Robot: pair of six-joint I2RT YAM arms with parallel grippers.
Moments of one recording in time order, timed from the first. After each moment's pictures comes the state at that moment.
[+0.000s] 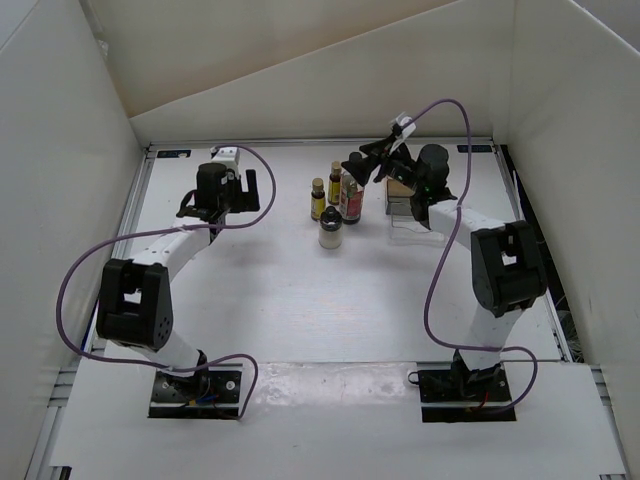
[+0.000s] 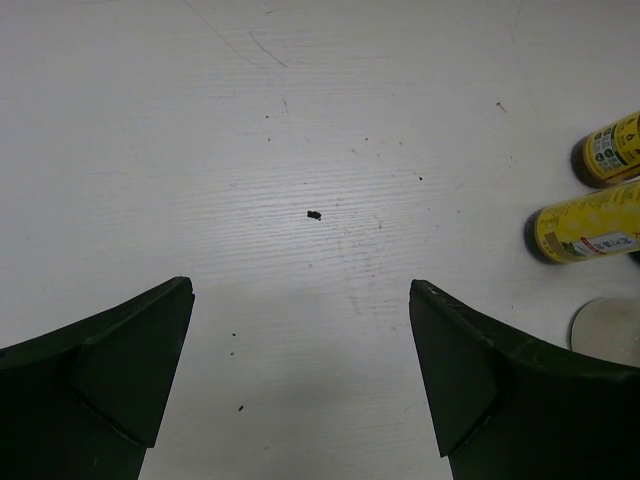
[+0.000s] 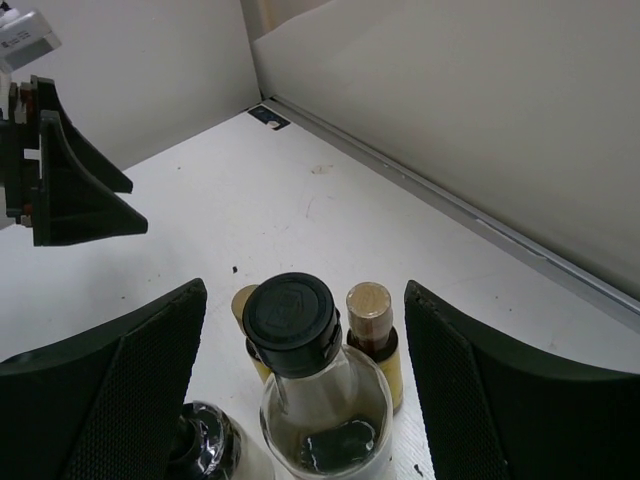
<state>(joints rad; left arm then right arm) -0.19 1.56 1.02 0.03 -0.04 -0.11 0.30 1.81 1.16 0.77 -0.65 0.21</state>
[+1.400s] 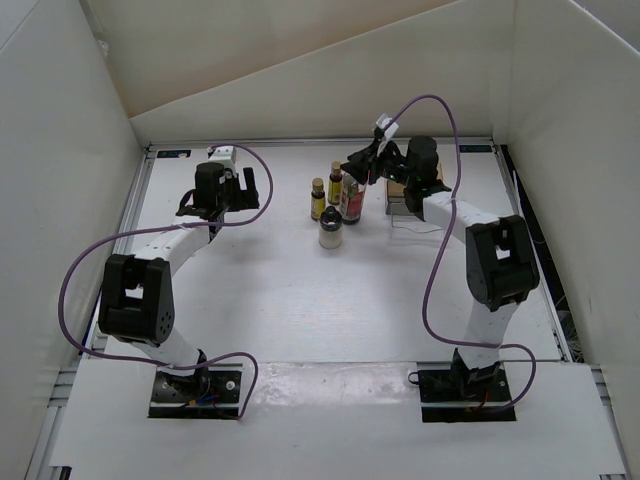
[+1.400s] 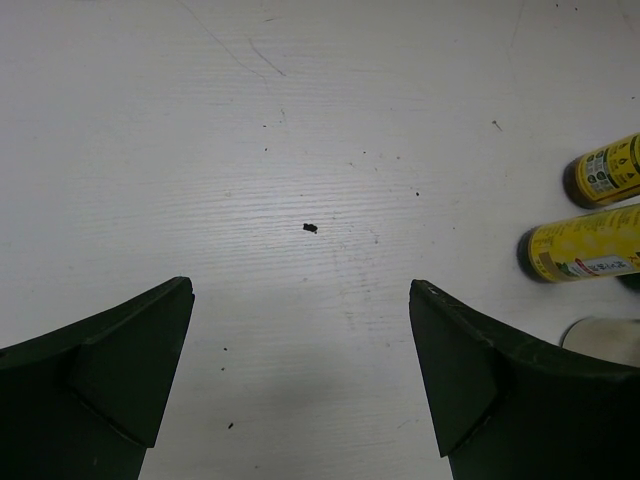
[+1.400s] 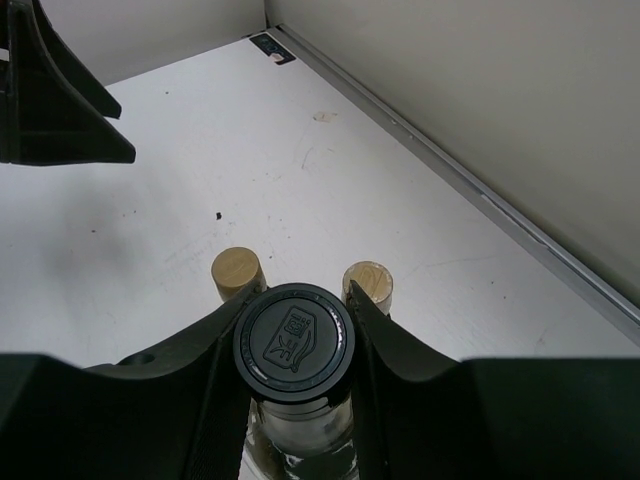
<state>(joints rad) -0.17 1.60 1.02 0.08 -0.02 -0.16 0.33 1.87 1.28 0.55 -0.73 -0.01</state>
